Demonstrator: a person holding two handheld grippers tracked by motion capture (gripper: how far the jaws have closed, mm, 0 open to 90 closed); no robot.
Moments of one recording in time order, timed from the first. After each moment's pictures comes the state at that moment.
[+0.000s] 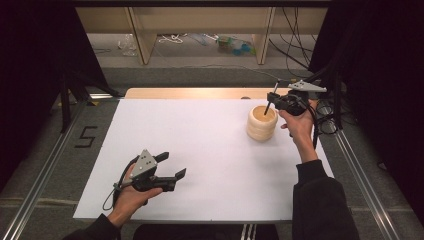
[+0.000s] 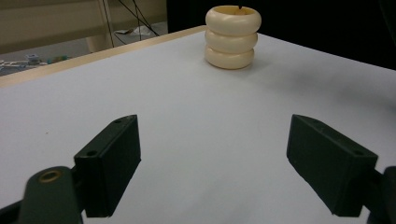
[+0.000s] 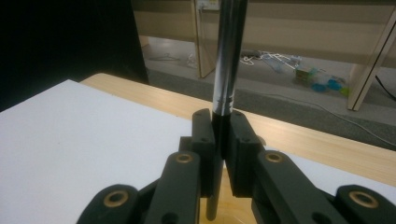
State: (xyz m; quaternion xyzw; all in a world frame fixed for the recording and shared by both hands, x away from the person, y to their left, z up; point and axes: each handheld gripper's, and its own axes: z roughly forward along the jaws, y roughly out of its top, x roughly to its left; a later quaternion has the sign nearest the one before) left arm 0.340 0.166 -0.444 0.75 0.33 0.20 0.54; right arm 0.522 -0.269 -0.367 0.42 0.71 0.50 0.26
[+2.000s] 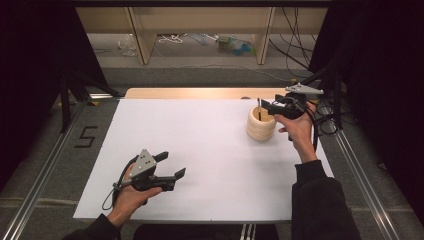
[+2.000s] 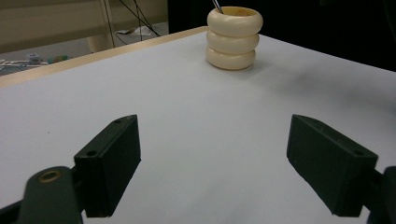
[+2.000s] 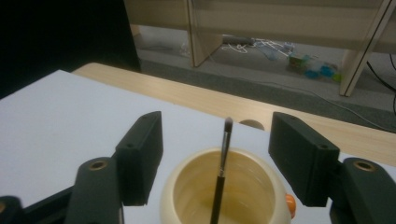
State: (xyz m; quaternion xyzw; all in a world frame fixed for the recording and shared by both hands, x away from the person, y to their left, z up) left arm 0.341 0.167 -0.443 0.74 0.34 0.20 0.54; right arm 0.512 -0.262 -0.368 0.44 0.71 0.49 0.25
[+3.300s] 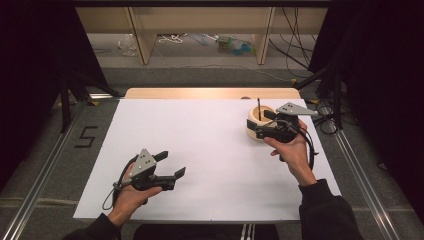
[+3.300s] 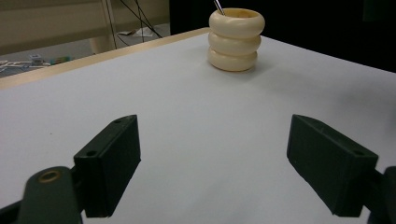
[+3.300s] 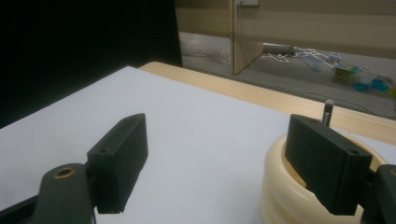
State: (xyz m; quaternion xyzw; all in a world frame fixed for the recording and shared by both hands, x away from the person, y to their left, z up) left arm 0.342 0.167 -0.442 0.74 0.34 0.21 0.54; right arm 0.444 -0.226 -0.373 0.39 0.72 0.53 0.21
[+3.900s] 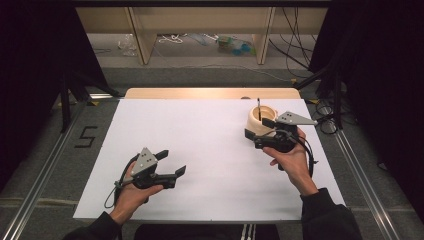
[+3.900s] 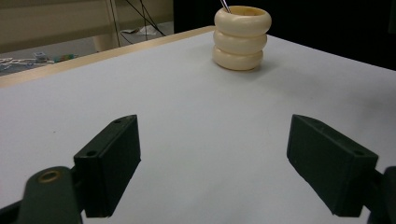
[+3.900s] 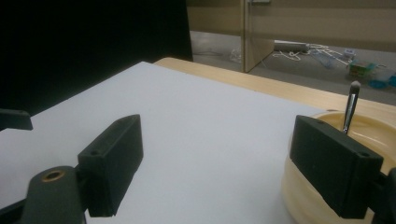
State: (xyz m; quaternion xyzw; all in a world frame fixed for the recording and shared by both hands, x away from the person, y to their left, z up) left arm 0.347 0.165 -0.445 0.74 0.34 0.21 0.54; right arm 0.424 -0.224 -0.383 0.38 0.73 0.54 0.19
